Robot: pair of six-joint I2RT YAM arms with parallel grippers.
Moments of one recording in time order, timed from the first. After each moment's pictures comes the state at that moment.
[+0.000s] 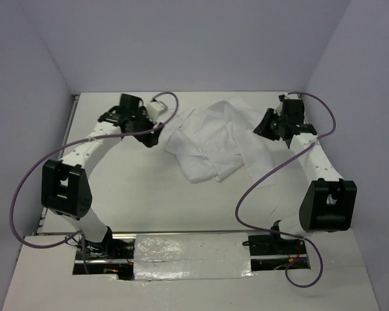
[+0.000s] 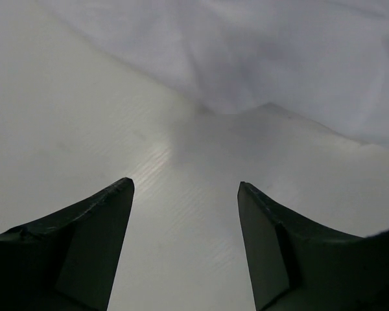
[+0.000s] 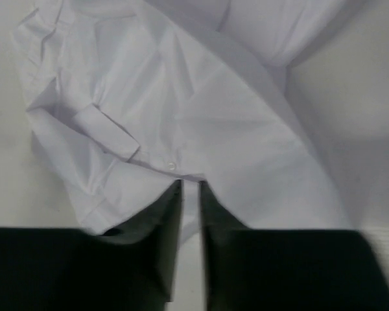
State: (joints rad) left arm -0.19 1.62 1.37 -0.60 0.28 0.39; right arm -0.05 1.44 1.14 -0.43 -0.25 0.38
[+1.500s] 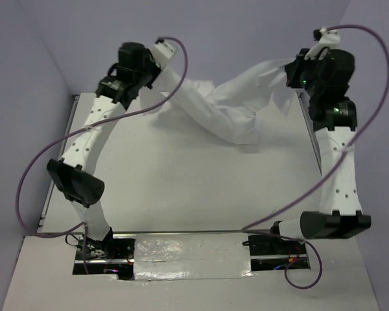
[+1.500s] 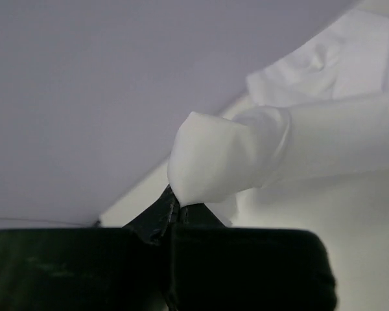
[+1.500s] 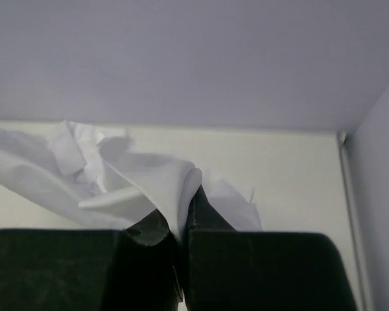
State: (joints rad) left arm -0.38 1.84 2.00 -0.60 -0.08 0.52; right arm -0.04 1.41 1.72 -0.54 -0.13 0.08
